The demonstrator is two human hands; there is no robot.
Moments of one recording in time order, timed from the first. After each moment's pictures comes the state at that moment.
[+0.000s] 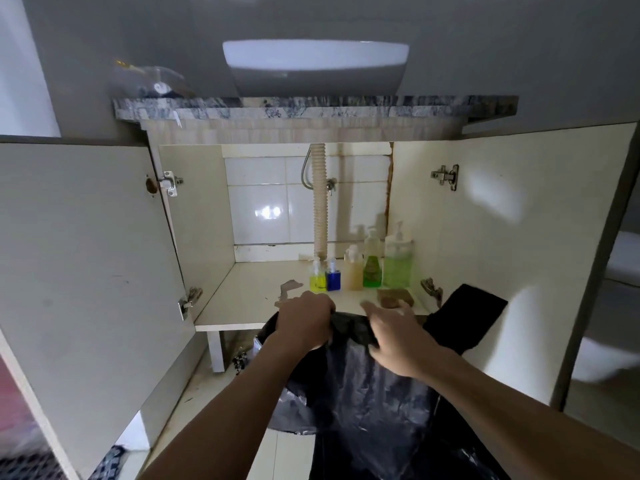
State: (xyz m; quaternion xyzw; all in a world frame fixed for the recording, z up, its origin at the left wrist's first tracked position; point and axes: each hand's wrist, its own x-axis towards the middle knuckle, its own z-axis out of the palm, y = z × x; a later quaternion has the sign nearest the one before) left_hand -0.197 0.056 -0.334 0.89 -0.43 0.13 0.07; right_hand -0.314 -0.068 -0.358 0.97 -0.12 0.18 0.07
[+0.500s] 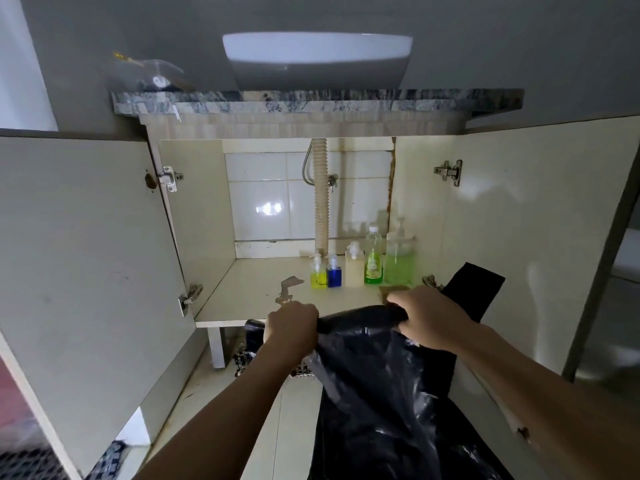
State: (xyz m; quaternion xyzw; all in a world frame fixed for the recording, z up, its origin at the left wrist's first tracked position) left_hand -0.177 0.065 -0.364 0.91 -0.38 0.14 0.02; right_hand -0.334 -0.099 -0.324 0.98 -0.11 0.16 -0.02
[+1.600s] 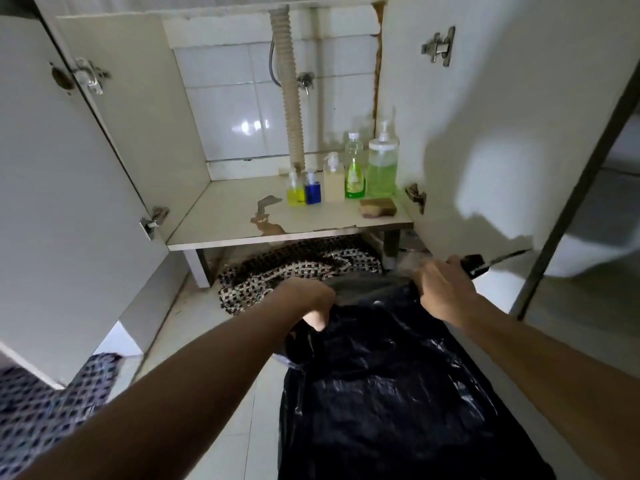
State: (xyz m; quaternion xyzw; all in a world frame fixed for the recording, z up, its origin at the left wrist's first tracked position) left_hand -0.236 0.006 -0.415 0.82 -0.49 -0.15 -0.25; right_hand -0.373 -0.160 -0.443 0.95 -0.25 -0.01 0.18
